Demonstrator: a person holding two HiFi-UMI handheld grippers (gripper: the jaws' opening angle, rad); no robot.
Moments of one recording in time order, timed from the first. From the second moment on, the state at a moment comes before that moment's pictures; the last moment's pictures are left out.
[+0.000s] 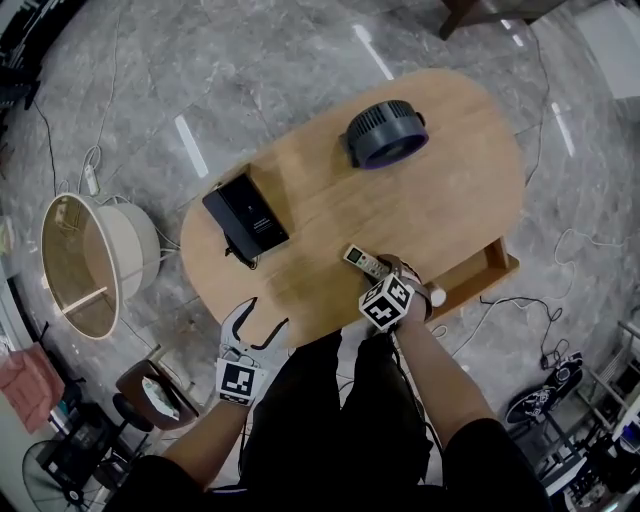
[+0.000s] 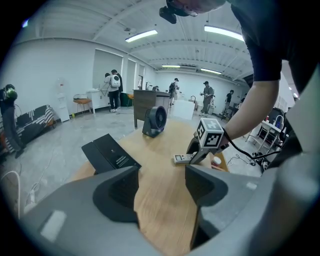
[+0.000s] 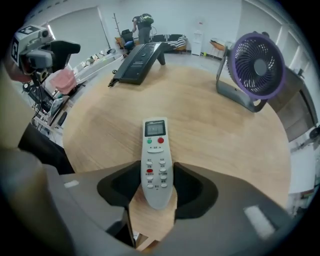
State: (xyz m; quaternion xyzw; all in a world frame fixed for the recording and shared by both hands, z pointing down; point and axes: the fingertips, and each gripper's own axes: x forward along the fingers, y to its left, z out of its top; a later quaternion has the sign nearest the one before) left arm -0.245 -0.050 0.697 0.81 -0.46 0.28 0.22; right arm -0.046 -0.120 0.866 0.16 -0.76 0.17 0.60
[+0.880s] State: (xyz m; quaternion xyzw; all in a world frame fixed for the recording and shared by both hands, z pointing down) left arm -0.190 -0.050 0.695 0.83 -0.42 0.29 0.22; right arm 0.023 -0.153 0.806 0.30 -0.78 0.22 0.50
